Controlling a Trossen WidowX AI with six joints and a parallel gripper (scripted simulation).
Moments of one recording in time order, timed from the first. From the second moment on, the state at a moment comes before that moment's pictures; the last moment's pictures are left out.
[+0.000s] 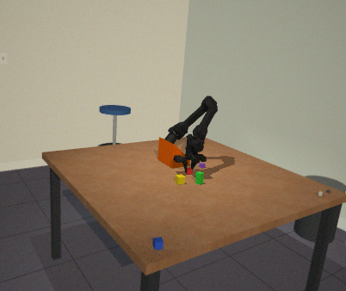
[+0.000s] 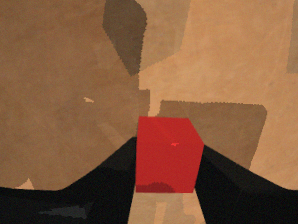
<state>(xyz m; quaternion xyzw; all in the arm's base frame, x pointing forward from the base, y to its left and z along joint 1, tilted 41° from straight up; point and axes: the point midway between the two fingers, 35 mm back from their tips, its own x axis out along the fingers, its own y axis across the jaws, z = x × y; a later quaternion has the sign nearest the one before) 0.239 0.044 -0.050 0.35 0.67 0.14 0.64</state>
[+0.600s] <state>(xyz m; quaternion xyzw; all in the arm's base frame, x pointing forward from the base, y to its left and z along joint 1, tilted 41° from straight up) 0.233 0.002 -0.003 0.36 0.67 0.14 0.63</state>
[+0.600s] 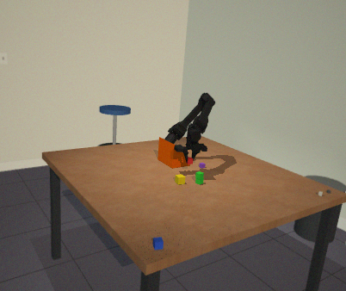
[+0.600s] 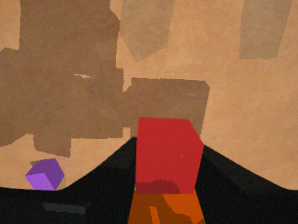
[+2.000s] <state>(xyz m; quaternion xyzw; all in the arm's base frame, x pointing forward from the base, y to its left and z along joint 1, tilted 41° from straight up) 0.313 -0.058 0.034 0.35 0.67 0.14 0.64</state>
